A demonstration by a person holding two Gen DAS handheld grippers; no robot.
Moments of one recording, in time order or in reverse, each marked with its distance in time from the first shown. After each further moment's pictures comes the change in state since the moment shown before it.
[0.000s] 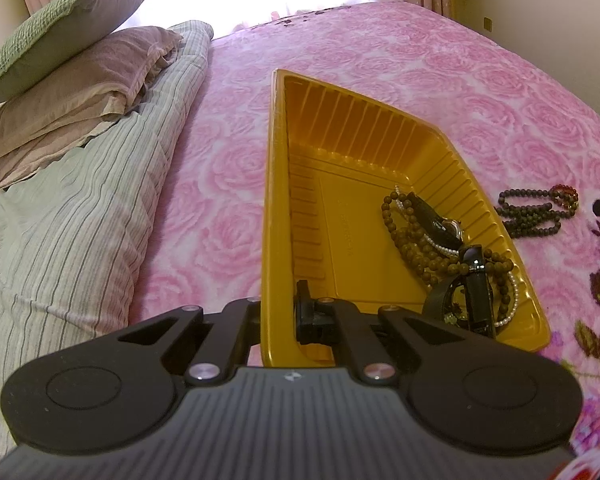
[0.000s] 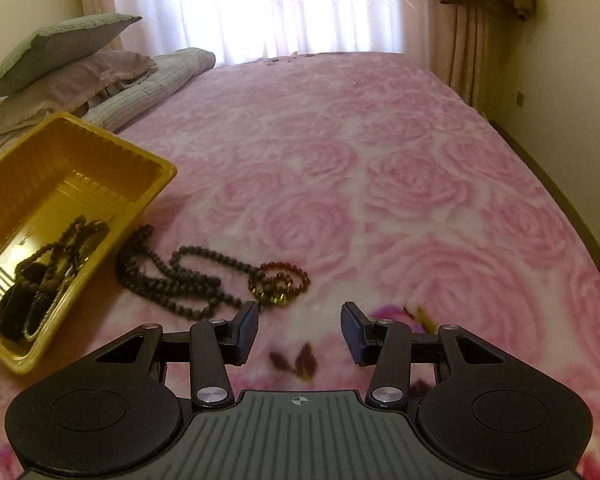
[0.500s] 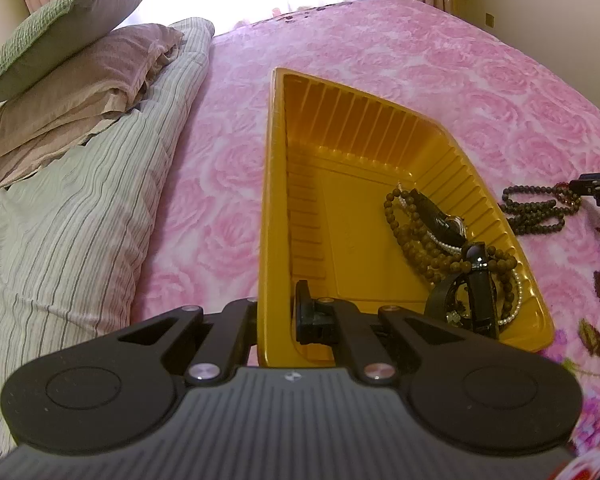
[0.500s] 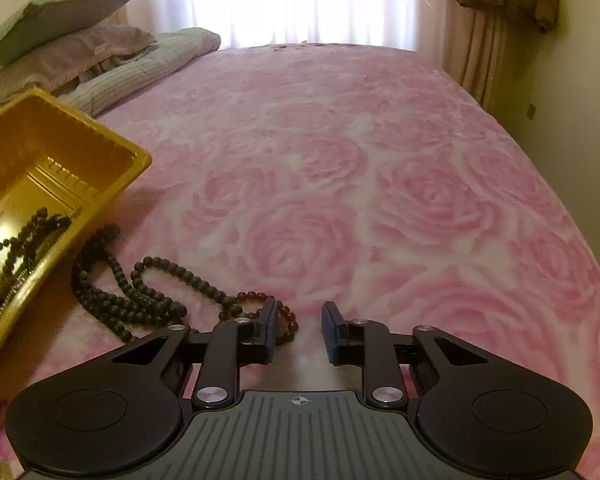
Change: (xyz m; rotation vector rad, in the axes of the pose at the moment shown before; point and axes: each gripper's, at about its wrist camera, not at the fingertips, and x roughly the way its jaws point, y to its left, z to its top) left arm 0.002 -0.002 0.001 0.005 0.011 0.012; right arm 0.051 0.002 0.016 -0.113 0.039 -0.022
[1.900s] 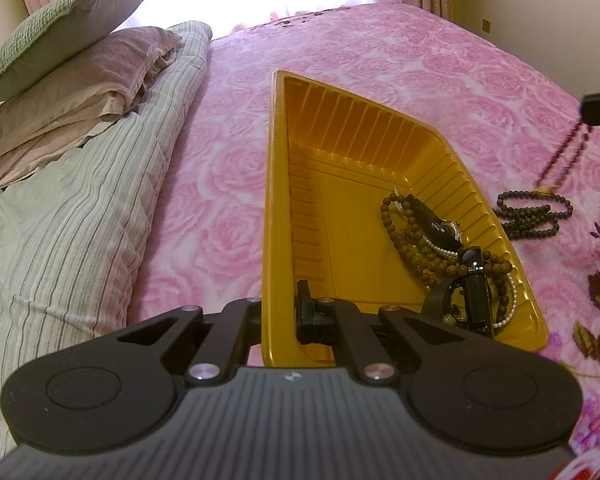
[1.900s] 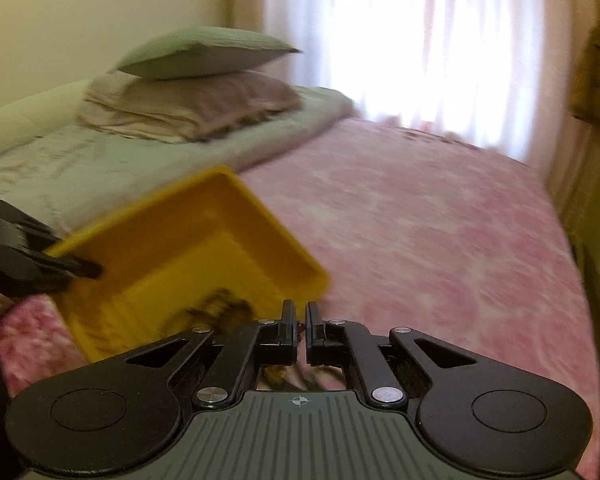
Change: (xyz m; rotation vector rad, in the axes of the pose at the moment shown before) left arm -0.003 -0.003 0.000 -0.003 -0.013 -0.009; right arm -0.109 0.108 0.077 -0.269 -0.152 0.309
